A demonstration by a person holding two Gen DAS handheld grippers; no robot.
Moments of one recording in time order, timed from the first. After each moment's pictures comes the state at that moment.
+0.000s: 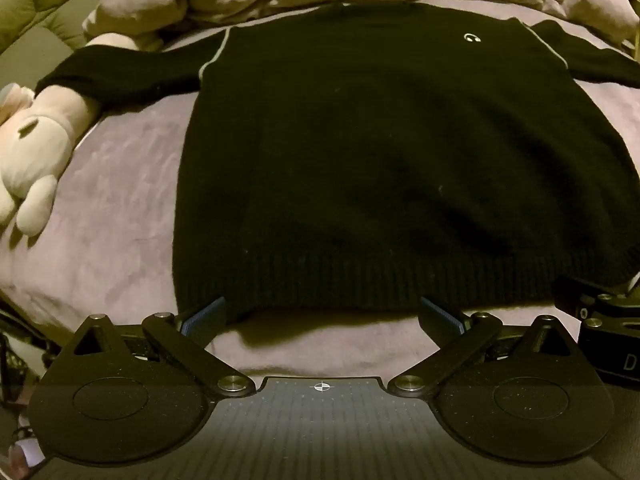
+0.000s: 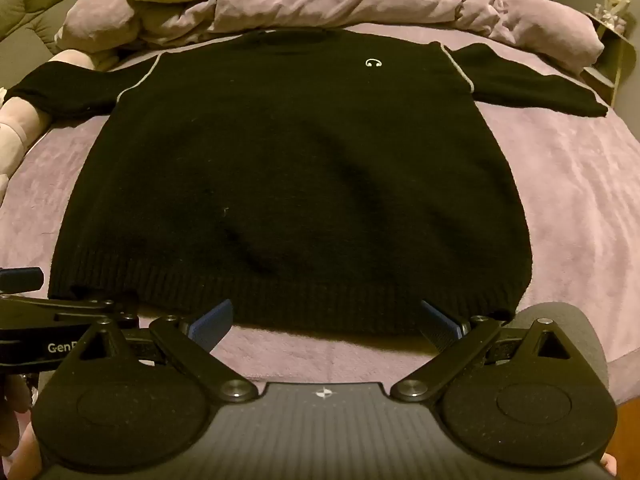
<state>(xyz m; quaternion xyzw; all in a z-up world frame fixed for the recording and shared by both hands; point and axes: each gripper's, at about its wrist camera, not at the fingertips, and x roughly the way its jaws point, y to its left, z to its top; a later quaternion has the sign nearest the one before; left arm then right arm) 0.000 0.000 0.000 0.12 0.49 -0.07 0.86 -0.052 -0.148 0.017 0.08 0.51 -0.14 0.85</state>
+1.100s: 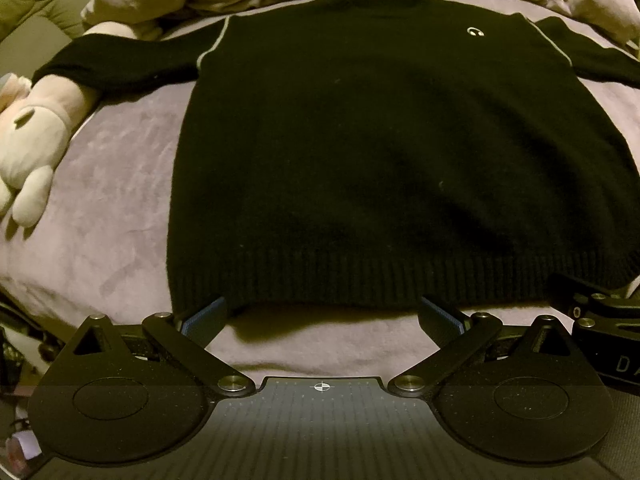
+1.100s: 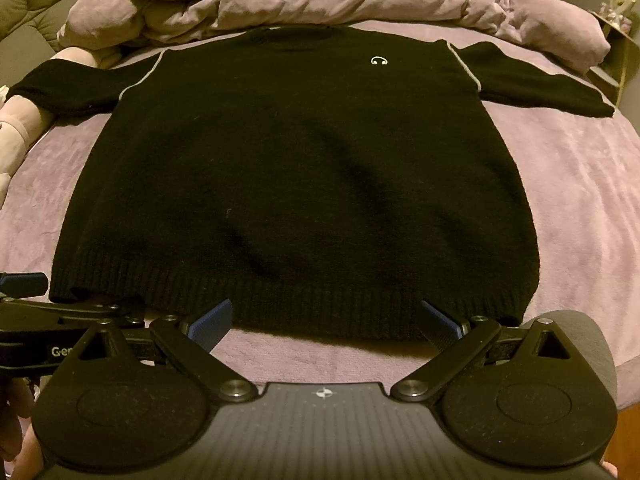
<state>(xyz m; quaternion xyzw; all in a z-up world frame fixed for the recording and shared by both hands) 0.004 -0.001 -0.005 0.11 0.51 -0.06 0.85 -0.047 -0.148 0.013 0.08 0.51 -0.13 0.84</state>
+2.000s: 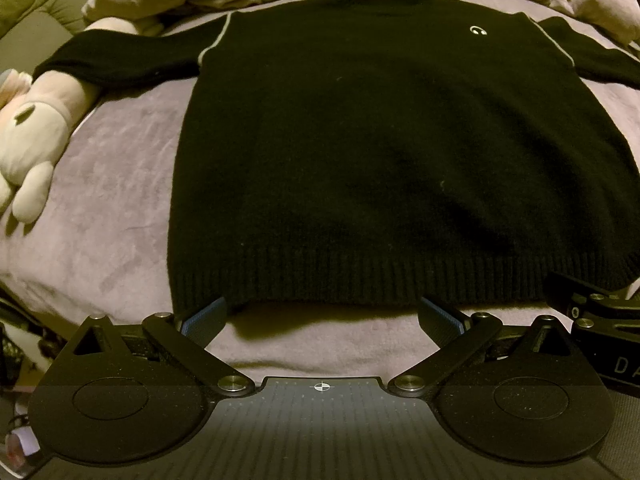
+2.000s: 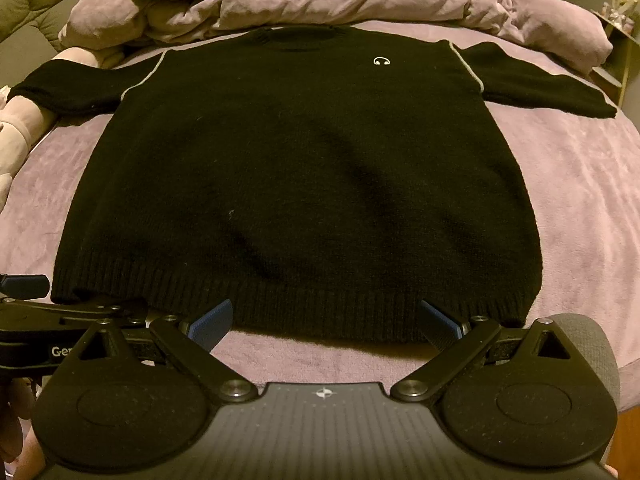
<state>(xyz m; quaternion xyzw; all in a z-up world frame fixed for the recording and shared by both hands) 0.004 0.001 -0.005 0.11 0.51 -0.06 0.85 -0.047 -0.148 0.011 0.08 0.51 -0.13 0.85</state>
